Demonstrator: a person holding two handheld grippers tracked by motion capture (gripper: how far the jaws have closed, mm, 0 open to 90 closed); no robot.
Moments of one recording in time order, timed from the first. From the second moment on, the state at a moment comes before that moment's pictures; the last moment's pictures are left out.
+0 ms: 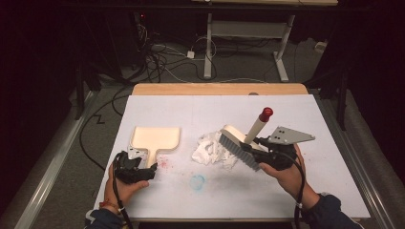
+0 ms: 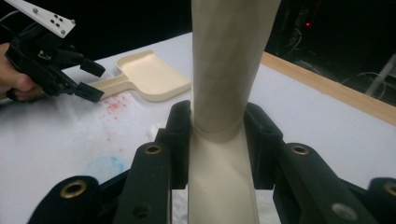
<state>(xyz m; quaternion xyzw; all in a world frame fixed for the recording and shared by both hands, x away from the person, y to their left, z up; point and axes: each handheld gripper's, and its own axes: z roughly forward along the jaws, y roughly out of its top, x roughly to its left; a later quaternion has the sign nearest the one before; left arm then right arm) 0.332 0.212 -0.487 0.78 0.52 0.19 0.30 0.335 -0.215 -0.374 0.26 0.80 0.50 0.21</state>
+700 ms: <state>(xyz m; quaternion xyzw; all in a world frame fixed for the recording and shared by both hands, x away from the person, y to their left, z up) 0.359 0.207 -0.488 0.77 0.53 0.17 0.31 0.340 -0.282 -0.392 0.32 0.80 0.46 0.23</state>
